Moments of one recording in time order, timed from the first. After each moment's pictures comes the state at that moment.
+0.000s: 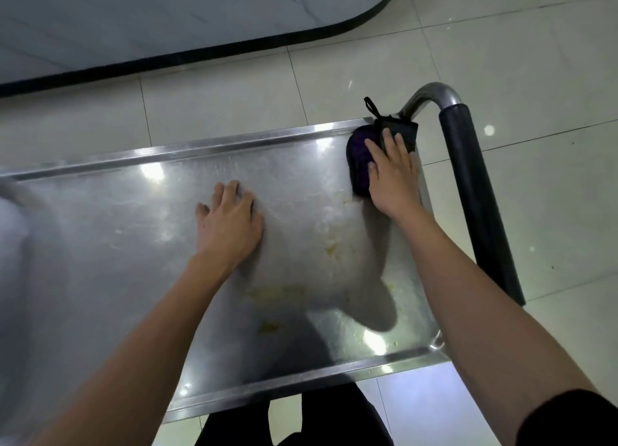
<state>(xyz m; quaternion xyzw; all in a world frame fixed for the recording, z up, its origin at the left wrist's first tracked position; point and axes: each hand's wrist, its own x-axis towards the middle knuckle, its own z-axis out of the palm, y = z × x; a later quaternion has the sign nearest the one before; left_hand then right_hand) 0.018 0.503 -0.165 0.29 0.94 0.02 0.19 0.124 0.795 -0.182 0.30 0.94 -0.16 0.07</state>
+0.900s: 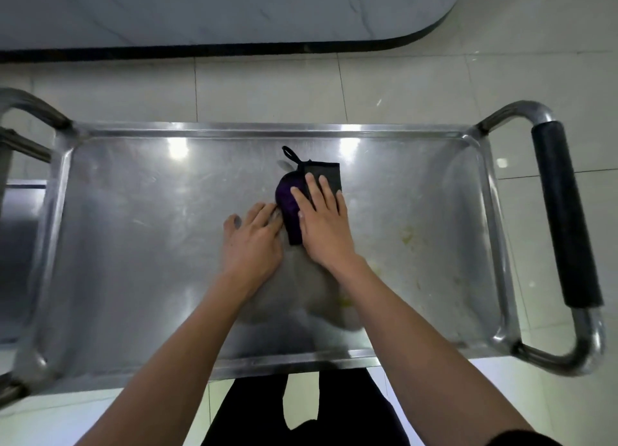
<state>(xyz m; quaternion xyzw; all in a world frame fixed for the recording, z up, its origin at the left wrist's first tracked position) 0.030 0.348 -0.164 0.31 0.93 0.04 0.17 0.078 0.506 -0.191 0.12 0.98 -0.14 0.10</state>
